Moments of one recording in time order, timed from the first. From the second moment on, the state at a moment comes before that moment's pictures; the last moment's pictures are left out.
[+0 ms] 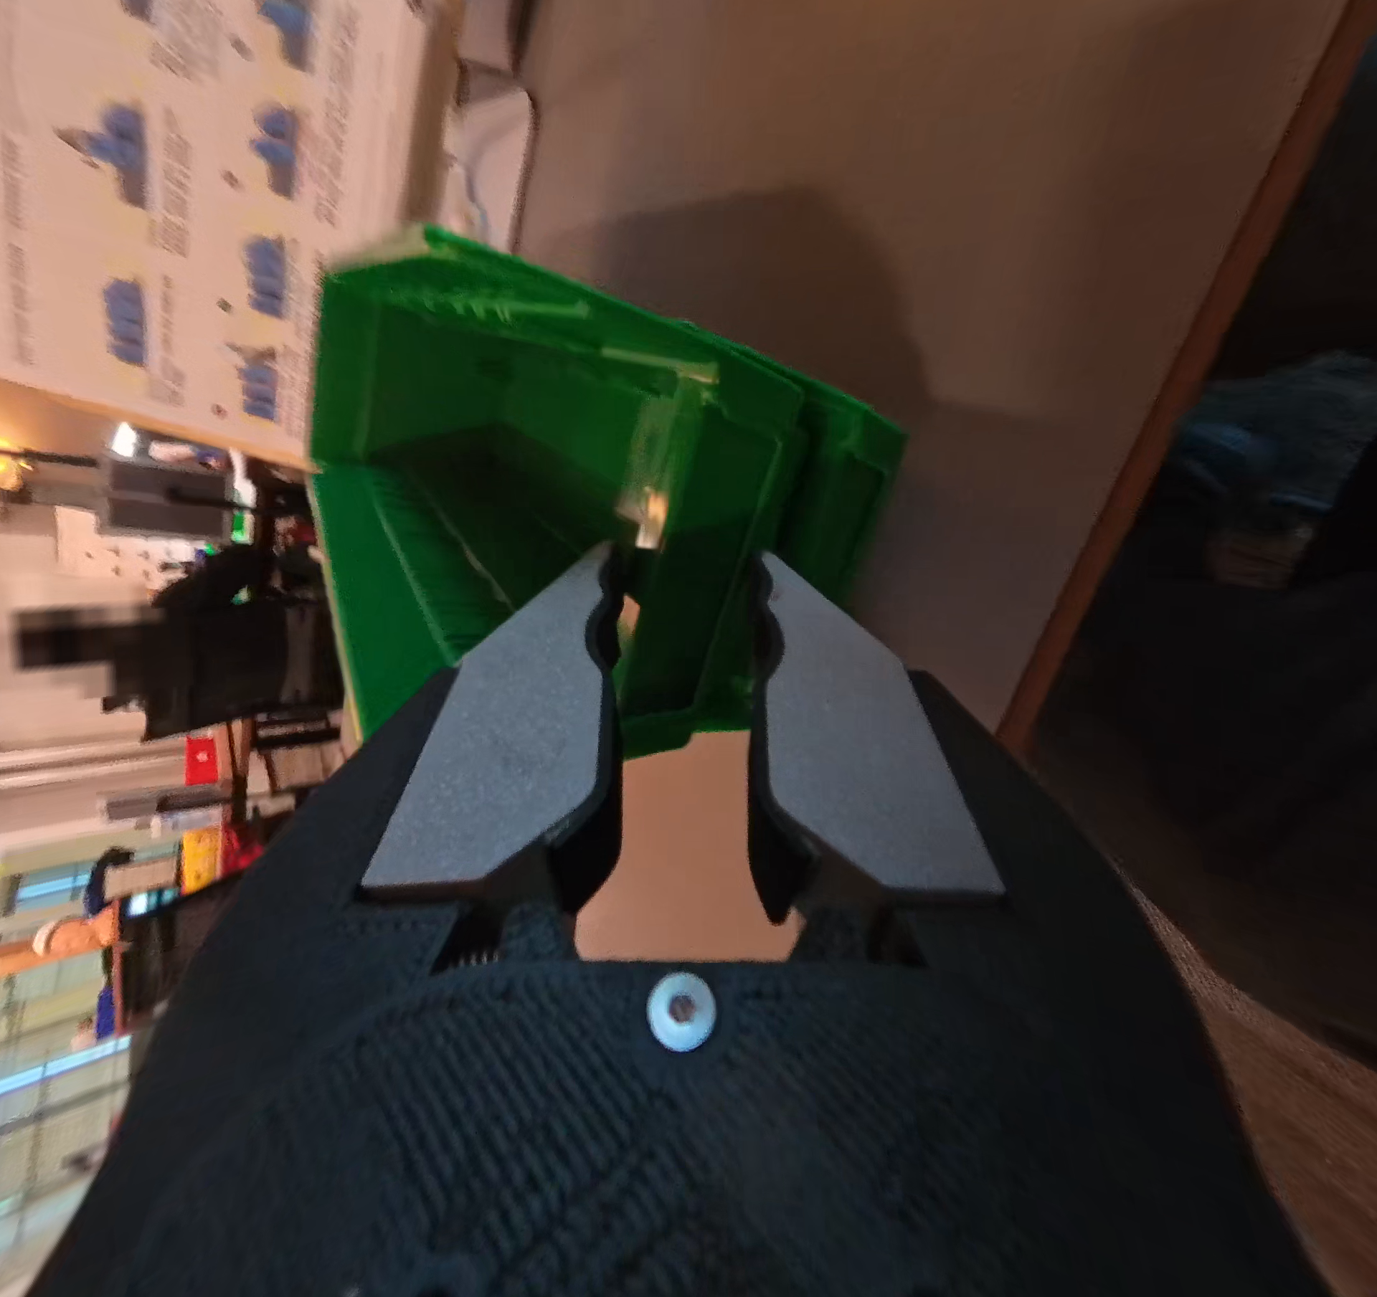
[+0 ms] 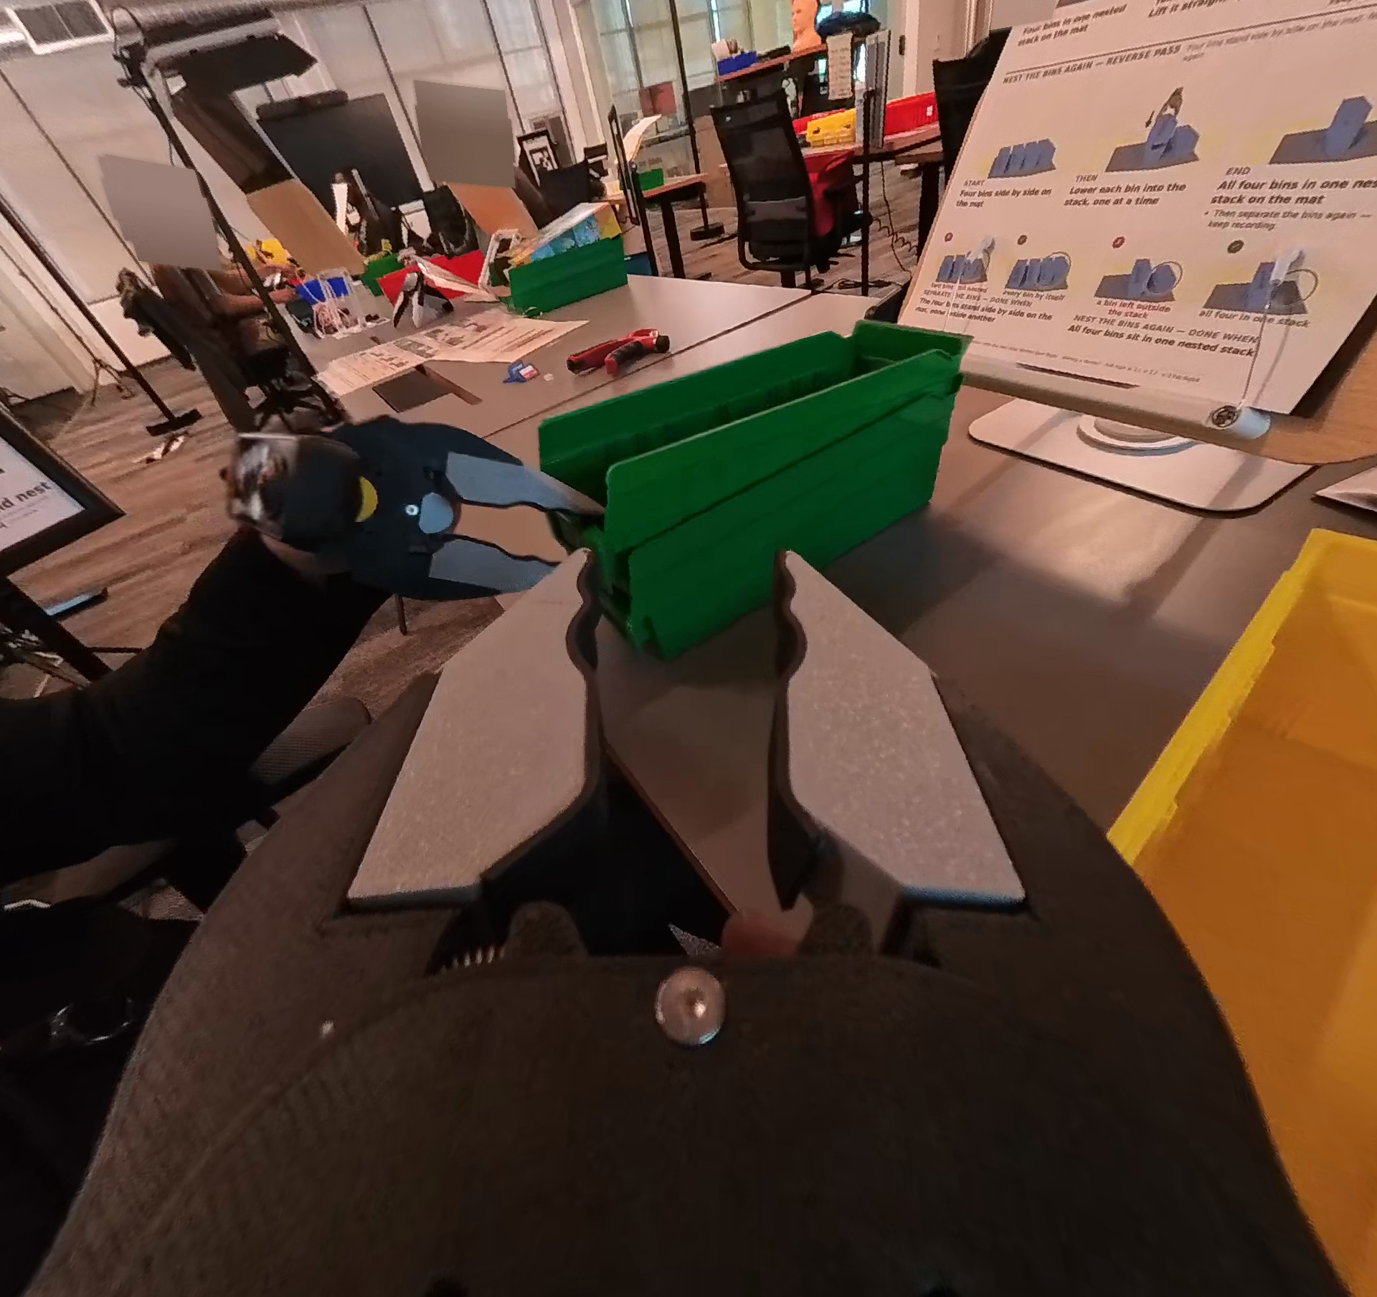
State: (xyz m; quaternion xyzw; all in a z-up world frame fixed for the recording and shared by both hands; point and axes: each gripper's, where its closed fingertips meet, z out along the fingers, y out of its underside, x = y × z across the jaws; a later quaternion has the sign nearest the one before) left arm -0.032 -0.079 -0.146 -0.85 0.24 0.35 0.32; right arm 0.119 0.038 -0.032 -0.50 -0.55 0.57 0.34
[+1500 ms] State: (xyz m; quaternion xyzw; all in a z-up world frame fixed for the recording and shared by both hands) left arm -0.029 -0.084 -0.142 -0.94 0.30 0.15 0.07; right arm 0.161 0.050 0.009 -0.47 -0.52 0.62 0.36
